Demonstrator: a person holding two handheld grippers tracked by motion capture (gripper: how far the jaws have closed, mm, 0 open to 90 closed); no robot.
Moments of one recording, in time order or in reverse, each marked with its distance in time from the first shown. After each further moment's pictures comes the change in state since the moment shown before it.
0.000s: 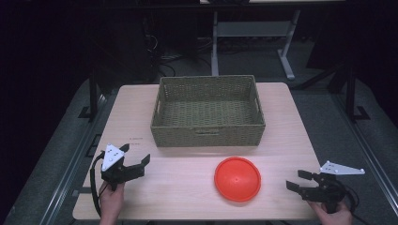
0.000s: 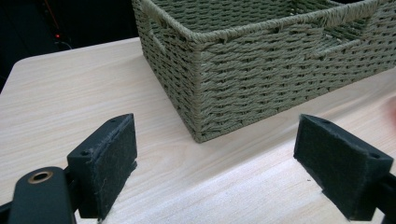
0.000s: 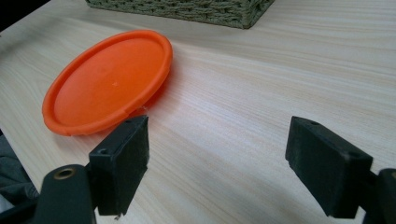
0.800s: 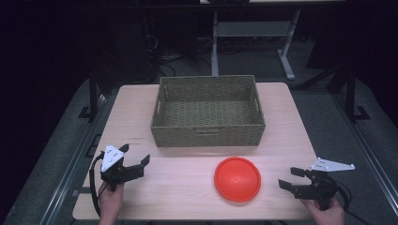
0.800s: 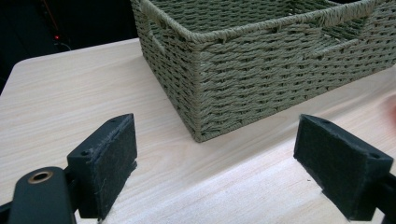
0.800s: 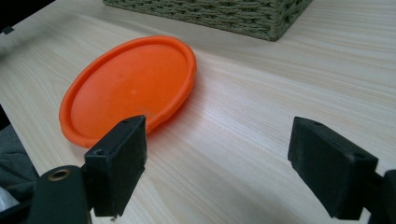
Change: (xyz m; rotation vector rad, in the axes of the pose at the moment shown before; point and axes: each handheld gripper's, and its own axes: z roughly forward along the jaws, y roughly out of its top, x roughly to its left) left arm 0.001 0.000 -0.001 -0.007 -0.002 0.008; right arm 0.017 0.015 0.013 0.019 0.027 -0.046
